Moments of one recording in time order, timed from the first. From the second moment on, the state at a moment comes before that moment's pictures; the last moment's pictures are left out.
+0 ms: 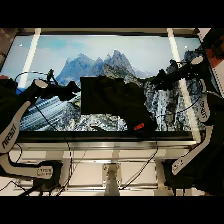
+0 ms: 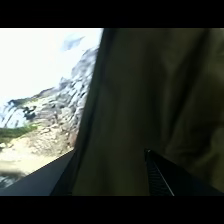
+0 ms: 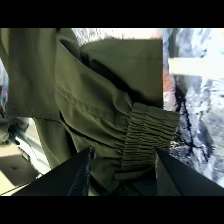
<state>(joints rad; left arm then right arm) 0.02 -1.55 1.05 0.76 -0.77 -1.51 -0.21 -1.96 1.76 -0.82 1.58 1.56</state>
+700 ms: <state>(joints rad) -0.01 -1.65 1.06 0.61 -0.71 -1.48 -0.17 -2.02 1.76 -0.83 1.58 1.58</state>
